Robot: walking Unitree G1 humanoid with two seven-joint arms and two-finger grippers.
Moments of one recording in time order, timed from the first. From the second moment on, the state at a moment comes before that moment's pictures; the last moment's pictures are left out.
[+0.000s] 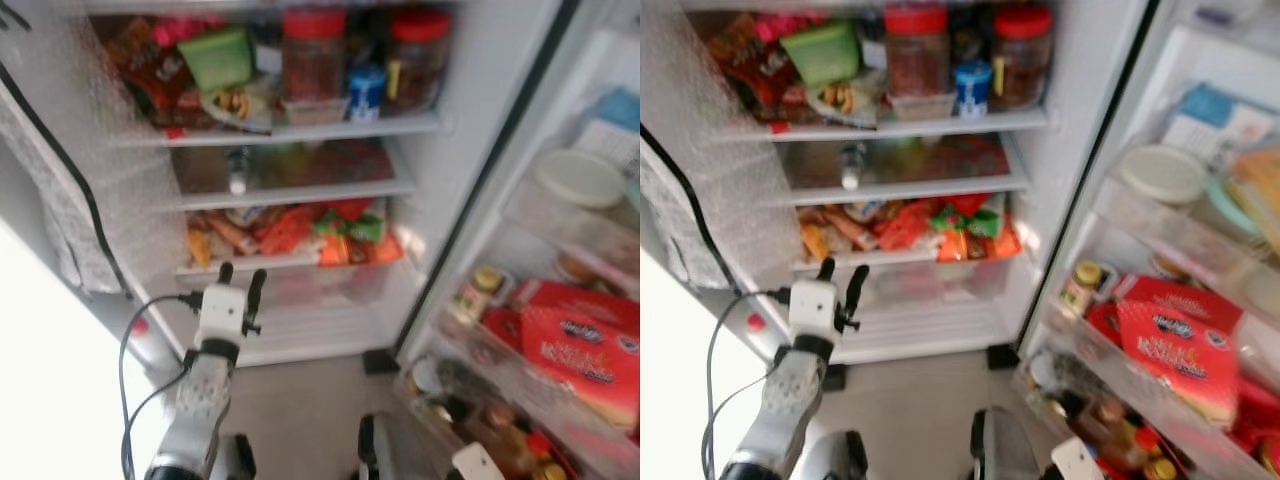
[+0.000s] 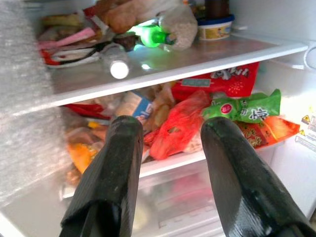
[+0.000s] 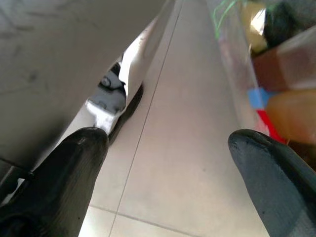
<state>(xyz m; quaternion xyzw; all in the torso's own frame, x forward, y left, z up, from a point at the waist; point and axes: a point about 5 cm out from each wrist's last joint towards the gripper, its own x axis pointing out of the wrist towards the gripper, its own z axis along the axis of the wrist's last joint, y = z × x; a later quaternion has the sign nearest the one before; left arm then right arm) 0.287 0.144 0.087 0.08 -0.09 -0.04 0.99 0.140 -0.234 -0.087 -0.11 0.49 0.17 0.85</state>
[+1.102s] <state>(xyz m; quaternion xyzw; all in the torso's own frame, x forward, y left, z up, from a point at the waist) 0.162 0.249 -0.071 0.09 0.37 0.12 0.92 0.137 -0.236 -0.088 -0.10 0.50 0.15 0.85</state>
